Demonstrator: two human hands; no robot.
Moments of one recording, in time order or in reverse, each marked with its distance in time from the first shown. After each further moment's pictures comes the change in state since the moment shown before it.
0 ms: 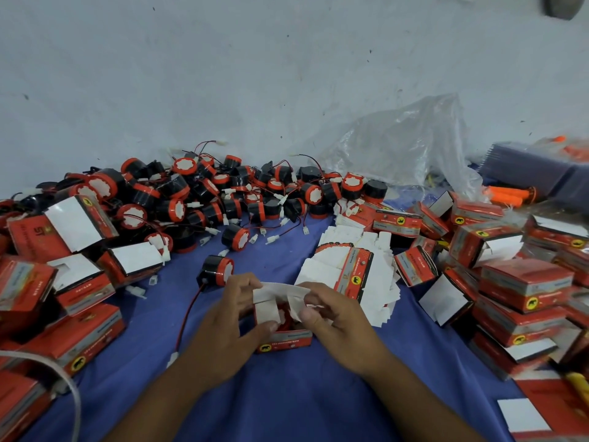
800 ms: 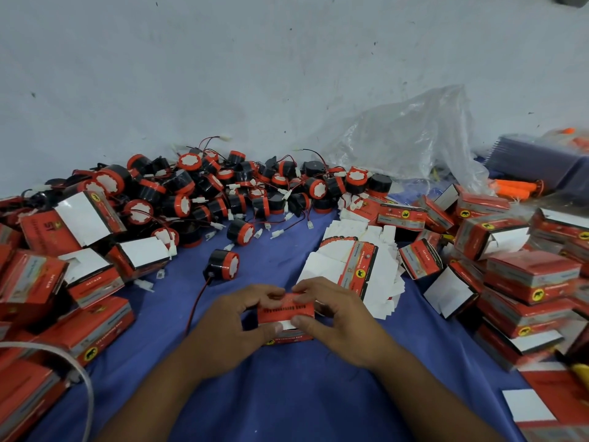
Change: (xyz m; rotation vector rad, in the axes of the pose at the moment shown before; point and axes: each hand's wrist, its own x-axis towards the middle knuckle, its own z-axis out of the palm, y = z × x) left_hand 0.001 -0.005 -0.010 0.105 -0.130 0.015; right_hand 0.001 0.015 -0.002 -0.184 -0.090 -0.086
